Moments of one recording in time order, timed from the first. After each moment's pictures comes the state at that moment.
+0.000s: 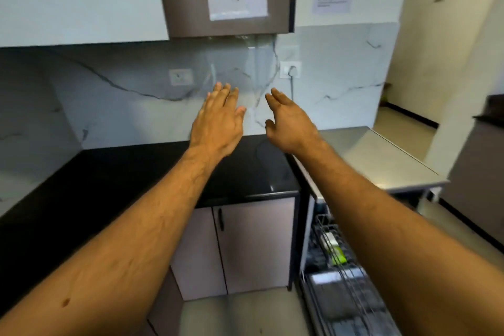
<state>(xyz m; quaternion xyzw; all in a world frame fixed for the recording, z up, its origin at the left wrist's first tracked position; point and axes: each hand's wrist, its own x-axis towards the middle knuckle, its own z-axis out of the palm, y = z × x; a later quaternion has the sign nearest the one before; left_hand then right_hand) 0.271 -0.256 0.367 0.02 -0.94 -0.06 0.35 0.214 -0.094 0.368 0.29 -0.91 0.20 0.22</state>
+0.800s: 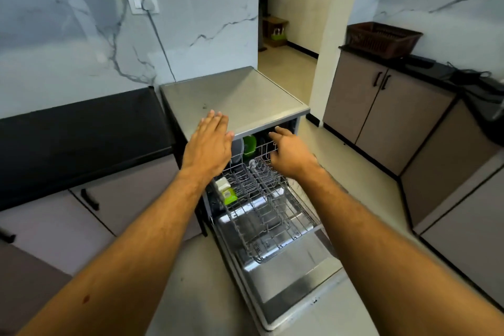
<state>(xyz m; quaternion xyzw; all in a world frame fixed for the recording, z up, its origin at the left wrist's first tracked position) 0.203 0.058 0.193 -0.15 -0.97 -0.10 0.15 0.225 0.261 0.196 0.05 -0.98 0.20 0.02</state>
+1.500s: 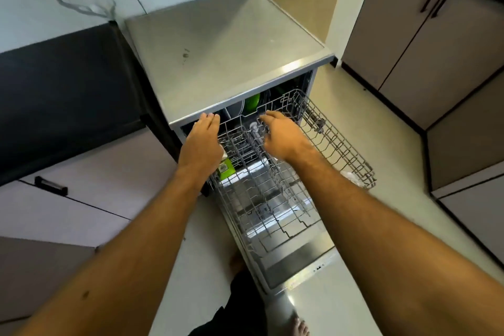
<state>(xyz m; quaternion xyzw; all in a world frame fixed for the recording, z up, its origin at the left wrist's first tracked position) 0.071 0.083 0.050 -0.06 -0.99 -0.16 0.02 0.064 0.282 0.068 0.06 -0.96 0.24 -0.09</state>
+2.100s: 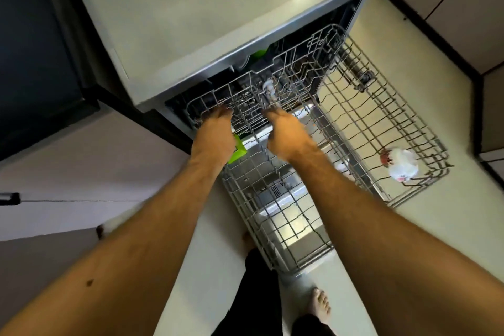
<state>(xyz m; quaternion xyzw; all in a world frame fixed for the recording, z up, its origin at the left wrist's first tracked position) -0.039 0.071 -0.114 -0.02 -0.98 -0.15 -0.13 -0.024 0.236 -0.119 0.02 -0.95 0.26 -0.16</state>
